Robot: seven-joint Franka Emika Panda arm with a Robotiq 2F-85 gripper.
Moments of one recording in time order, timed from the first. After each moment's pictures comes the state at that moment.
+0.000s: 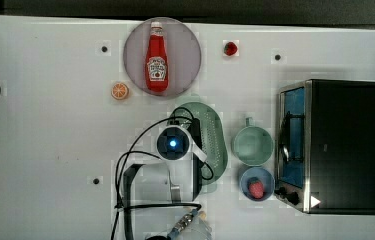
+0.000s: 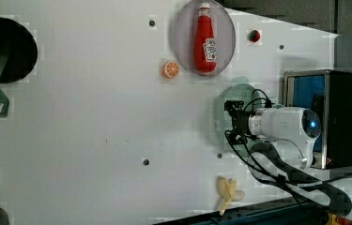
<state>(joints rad) 0.07 0.38 0.02 -2.46 -0.05 1.24 0.81</state>
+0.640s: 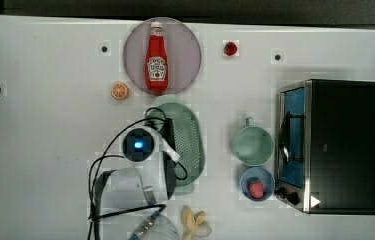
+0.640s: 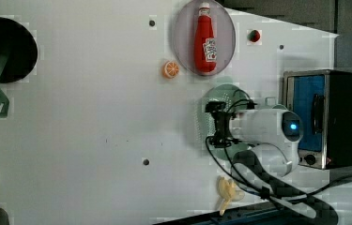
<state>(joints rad) 0.21 0.39 0.04 -2.44 -0.05 1.19 0.93</state>
